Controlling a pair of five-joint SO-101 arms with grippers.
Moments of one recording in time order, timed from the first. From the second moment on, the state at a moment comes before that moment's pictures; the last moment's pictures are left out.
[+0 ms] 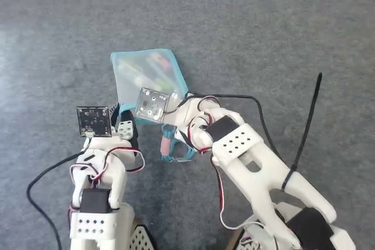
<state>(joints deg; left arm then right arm) -4.0 -93.1 91.6 40.5 9.1 -39.5 -19.4 41.6 38.5 39.9</state>
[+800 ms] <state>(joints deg) -3.8 -93.5 74.1 59.5 9.0 -31.2 -19.3 30.2 50.8 24.2</state>
